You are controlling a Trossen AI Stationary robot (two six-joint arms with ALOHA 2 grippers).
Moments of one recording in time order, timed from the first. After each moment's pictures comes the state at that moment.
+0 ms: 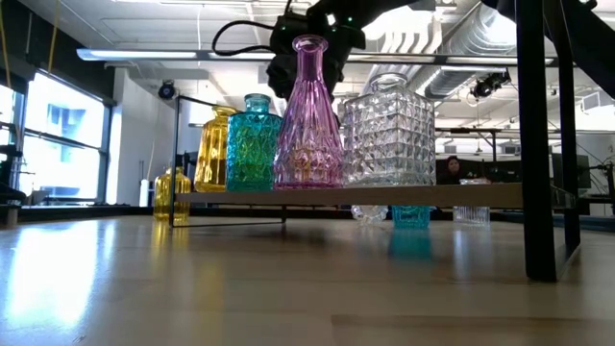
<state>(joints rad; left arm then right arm) 0.41 1.13 2.11 -1.57 -0.34 -0.14 -0.28 2.17 2.01 -1.02 -0.23 0.16</state>
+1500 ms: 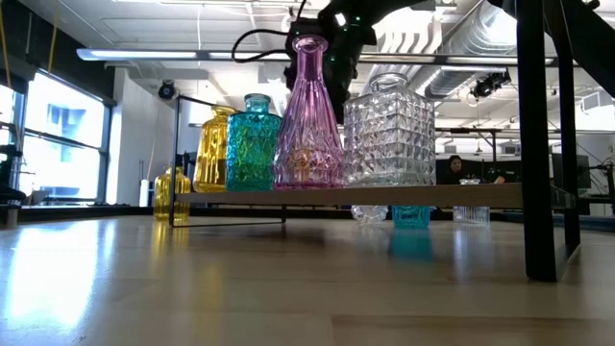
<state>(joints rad) 0.41 1.13 2.11 -1.57 -0.34 -0.11 -0.35 2.12 2.01 -1.13 -0.23 0.11</state>
